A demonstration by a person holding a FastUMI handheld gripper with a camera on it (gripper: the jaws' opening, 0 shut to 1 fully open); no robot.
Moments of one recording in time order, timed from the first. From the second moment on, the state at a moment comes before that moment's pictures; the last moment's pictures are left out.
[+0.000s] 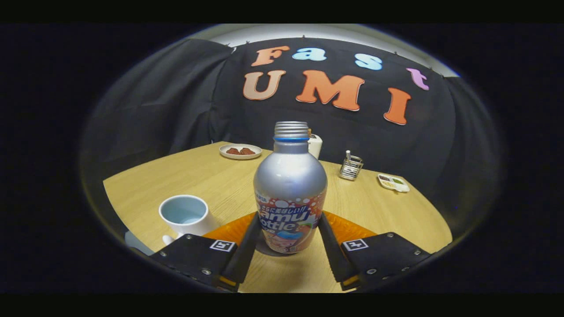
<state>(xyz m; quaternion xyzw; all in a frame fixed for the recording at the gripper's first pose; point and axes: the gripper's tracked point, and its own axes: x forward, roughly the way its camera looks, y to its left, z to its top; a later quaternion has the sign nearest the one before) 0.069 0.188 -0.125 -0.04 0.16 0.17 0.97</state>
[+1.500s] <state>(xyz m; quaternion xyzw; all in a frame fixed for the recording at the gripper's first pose) 0.054 0.179 -0.124 0.01 0.15 0.15 0.98</state>
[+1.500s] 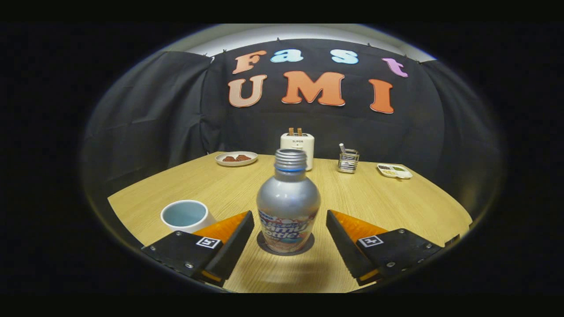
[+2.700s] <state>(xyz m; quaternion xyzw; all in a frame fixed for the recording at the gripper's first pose) -0.021 0.099 -0.064 0.04 0.07 0.03 1.00</state>
